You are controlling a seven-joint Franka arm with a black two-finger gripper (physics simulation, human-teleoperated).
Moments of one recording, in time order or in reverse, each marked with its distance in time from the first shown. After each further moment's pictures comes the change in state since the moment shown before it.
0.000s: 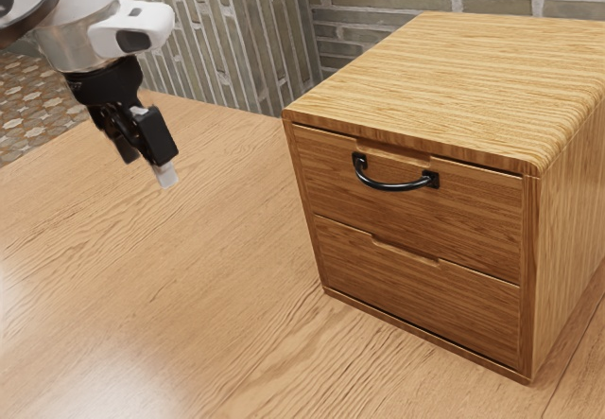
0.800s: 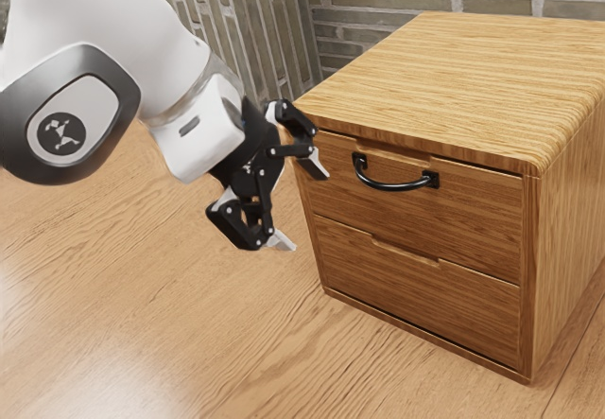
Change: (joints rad) arm -0.232 -0.141 -0.060 -0.363 -0.089 0.624 0.998
